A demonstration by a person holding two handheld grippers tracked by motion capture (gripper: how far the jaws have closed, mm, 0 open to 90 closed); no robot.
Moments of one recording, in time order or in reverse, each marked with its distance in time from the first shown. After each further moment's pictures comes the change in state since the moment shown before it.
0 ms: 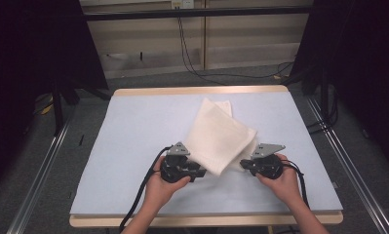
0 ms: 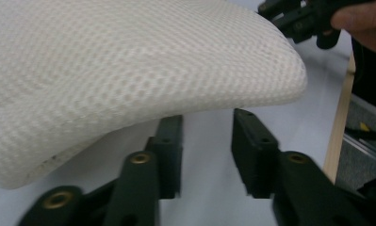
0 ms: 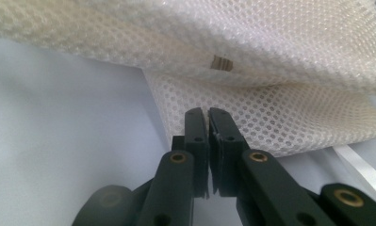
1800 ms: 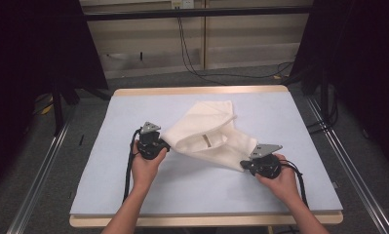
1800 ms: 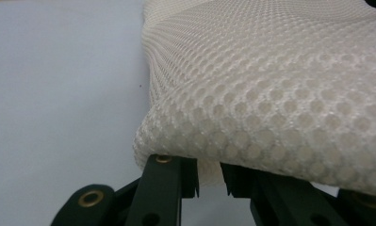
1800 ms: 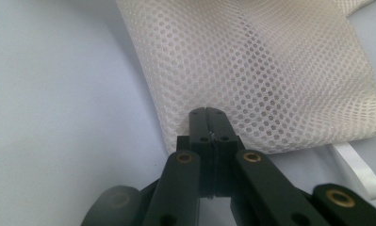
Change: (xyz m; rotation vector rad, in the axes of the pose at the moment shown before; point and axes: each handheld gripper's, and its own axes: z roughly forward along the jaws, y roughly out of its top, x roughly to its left) left arm 0.087 0.000 -0.032 -0.171 0.357 -0.216; right arm -0.001 -0.002 0.006 0.040 -0.006 -0.009
